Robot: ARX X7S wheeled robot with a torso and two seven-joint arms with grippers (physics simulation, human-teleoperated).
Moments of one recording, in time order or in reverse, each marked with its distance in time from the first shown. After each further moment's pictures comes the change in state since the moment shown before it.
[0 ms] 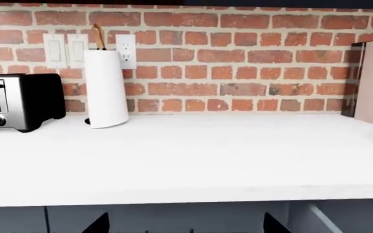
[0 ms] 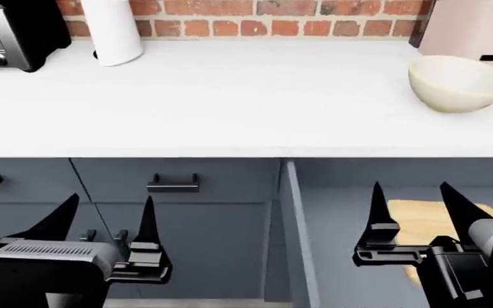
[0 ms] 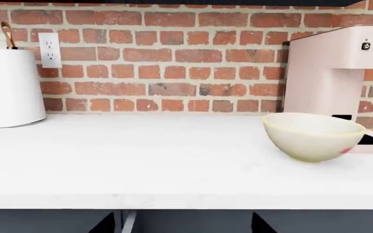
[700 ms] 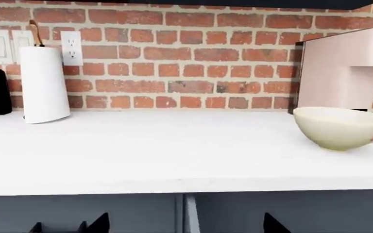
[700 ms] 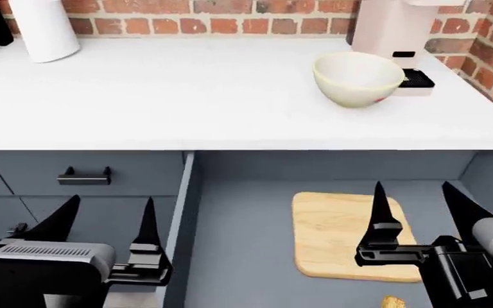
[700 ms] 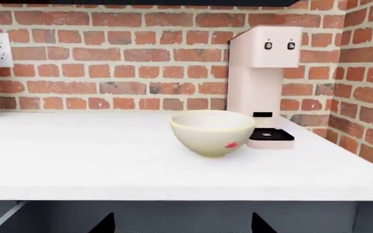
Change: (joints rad) left arm 0.001 -0.081 0.029 -0.010 -0.096 0.048 -0.095; right arm -0.004 0.052 0.002 0.008 0.078 -0.021 0.061
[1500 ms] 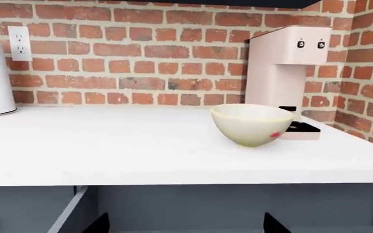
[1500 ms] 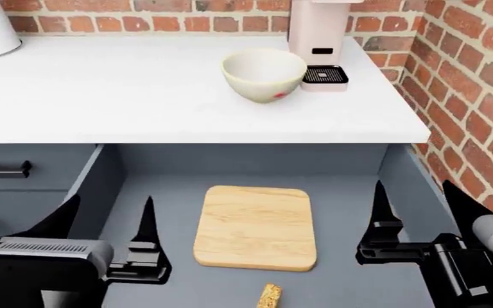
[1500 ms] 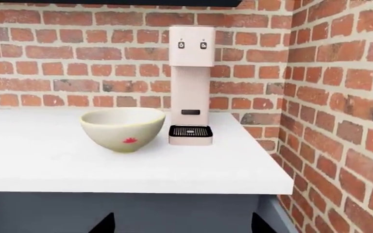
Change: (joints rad) left arm -0.016 -0.059 0.015 -0.013 -0.081 0.028 -0.067; right arm 0.005 0.054 -0.018 0.018 0.054 -0.026 0.053
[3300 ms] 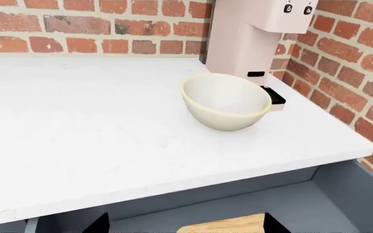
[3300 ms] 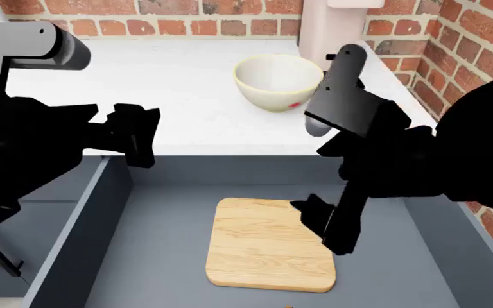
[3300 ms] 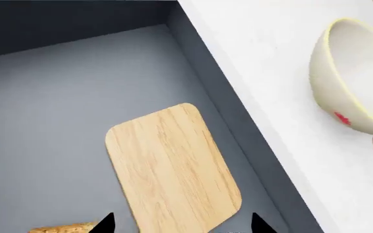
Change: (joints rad) left arm -1.177 -0.360 0.311 -0.651 -1.323 -0.347 -0.422; right arm 1.682 0.272 -1.201 0.700 0.811 0.627 -0.318
